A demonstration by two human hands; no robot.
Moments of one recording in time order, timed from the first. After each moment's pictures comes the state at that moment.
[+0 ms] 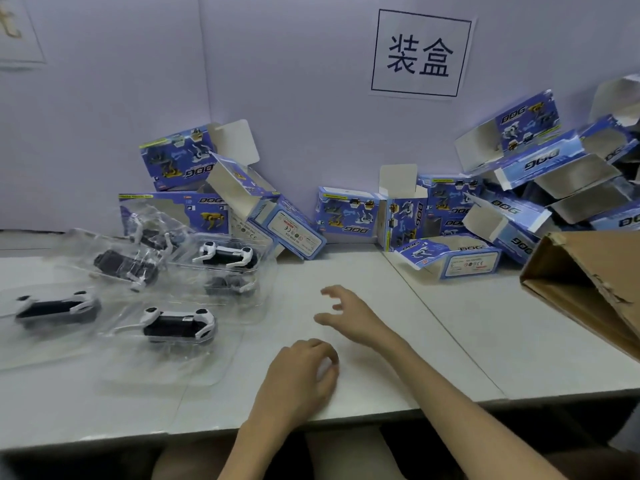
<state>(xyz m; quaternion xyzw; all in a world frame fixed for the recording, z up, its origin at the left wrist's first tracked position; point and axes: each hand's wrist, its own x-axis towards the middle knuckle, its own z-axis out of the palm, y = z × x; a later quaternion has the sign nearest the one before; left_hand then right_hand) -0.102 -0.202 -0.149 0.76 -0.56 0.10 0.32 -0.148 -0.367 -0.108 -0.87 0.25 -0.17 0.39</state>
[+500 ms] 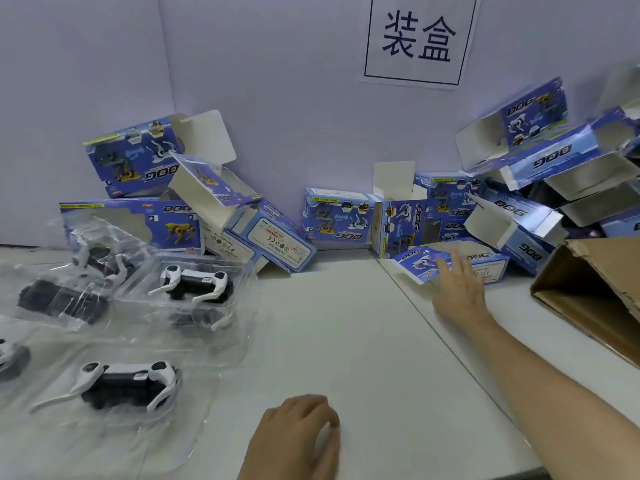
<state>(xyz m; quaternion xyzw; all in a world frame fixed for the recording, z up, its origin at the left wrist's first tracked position) -0.098 -0.210 -0.140 0.72 -0.61 0.10 0.32 -0.196 -0.589 -0.101 -0.83 0.53 -0.14 -0.12</state>
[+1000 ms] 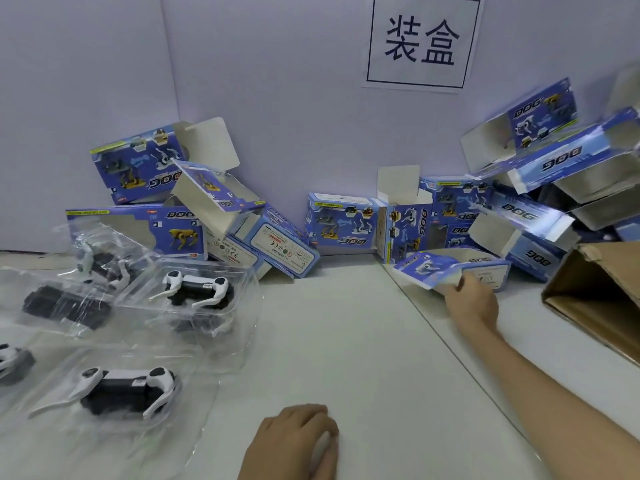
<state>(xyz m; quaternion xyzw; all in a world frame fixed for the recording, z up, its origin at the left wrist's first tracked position) -0.089 -0.218 -0.148 0.72 -0.61 0.12 0.31 -0.197 -0.579 -0.105 -0.70 0.57 -0.40 0.16</state>
